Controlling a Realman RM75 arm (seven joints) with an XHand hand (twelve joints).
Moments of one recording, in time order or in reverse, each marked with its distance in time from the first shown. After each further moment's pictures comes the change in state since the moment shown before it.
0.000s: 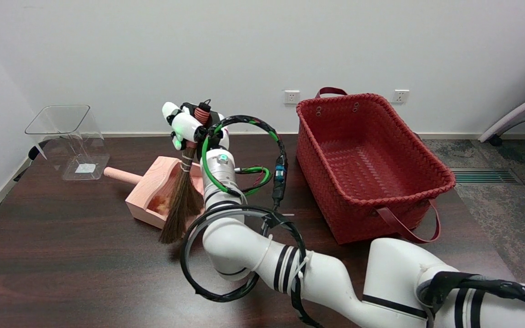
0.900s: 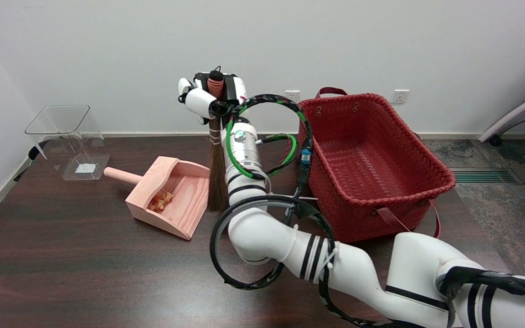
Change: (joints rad) arm -0.017 0.141 0.007 -0.206 -0.134 0.057 -0.315
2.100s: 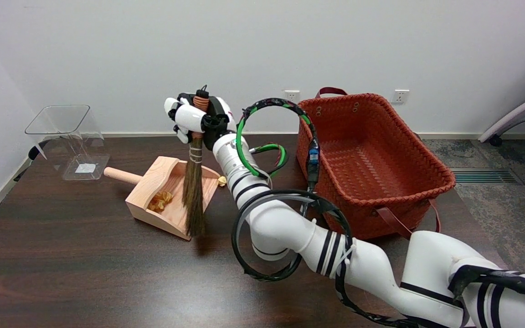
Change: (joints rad) arm -0.019 0.085 0.018 -0.080 0.186 -0.270 0.090
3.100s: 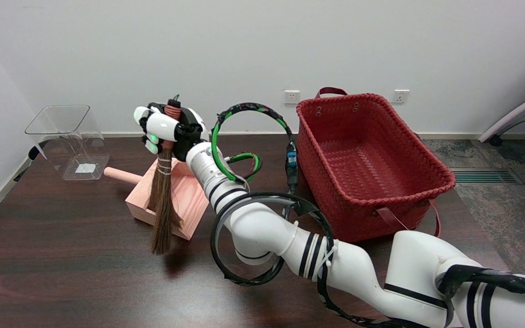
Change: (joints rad) arm 0.029 -0.088 -0.015 0.096 0.016 -0.111 0.129
